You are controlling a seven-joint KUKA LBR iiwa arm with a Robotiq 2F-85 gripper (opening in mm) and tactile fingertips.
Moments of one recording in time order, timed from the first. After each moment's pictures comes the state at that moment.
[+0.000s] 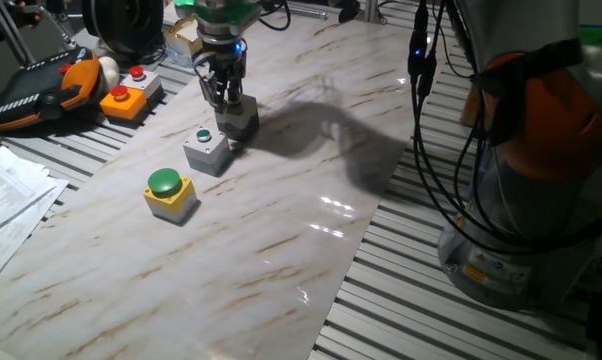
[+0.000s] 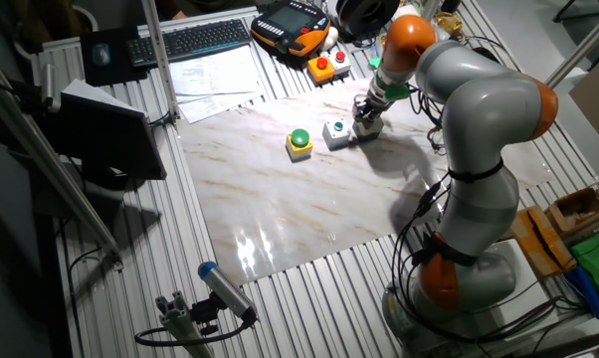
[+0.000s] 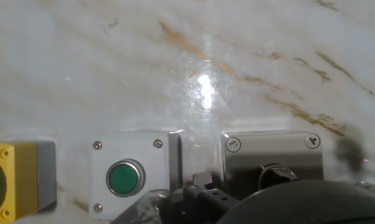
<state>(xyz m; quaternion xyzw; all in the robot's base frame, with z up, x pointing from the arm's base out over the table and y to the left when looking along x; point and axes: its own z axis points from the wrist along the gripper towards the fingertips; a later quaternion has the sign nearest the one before) 0.618 -0.071 0.109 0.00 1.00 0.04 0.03</state>
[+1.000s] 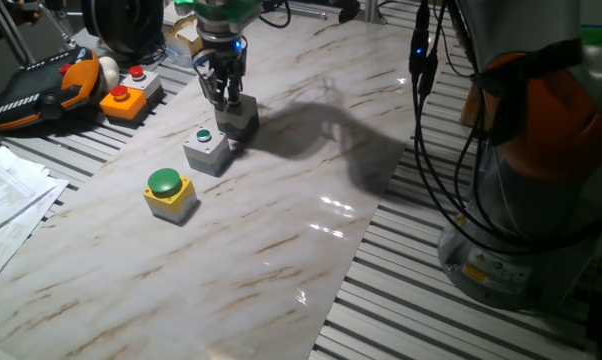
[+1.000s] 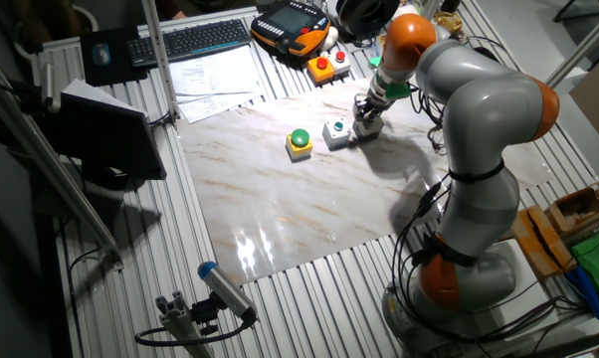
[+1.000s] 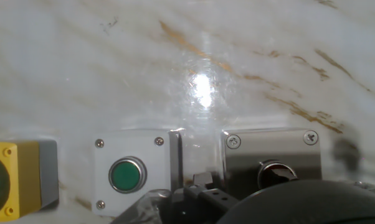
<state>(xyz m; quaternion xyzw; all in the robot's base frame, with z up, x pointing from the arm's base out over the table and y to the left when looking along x) 0.616 -0.071 0.126 0.01 1.00 0.03 0.03</state>
